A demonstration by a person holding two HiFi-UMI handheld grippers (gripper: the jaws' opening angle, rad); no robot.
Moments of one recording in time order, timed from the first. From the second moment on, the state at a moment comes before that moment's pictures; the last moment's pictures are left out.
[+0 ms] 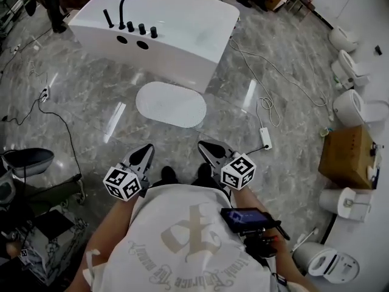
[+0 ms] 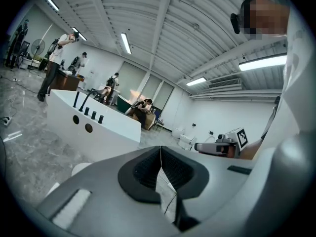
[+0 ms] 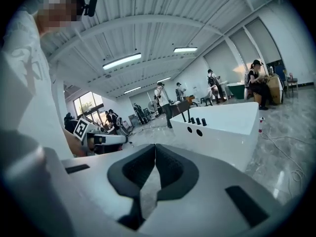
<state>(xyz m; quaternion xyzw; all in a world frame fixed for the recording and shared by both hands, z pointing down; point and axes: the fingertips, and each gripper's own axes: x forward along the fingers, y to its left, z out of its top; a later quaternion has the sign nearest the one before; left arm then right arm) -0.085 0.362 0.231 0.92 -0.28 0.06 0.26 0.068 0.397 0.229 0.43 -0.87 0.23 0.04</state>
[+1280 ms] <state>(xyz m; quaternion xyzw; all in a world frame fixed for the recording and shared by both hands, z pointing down) -0.080 0.368 0.260 0.92 -0.26 0.09 0.29 0.080 0.401 0.273 0.48 -0.82 0.30 0.09</state>
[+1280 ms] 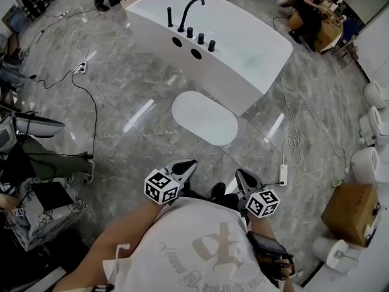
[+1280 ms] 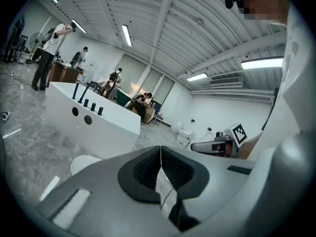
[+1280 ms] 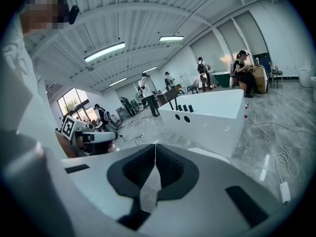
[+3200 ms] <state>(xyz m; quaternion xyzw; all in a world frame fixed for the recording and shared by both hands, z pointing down) -0.127 0.177 0.261 0.88 -0.36 0.14 0.28 0.059 0.171 0.304 0.42 -0.84 0.33 0.08</state>
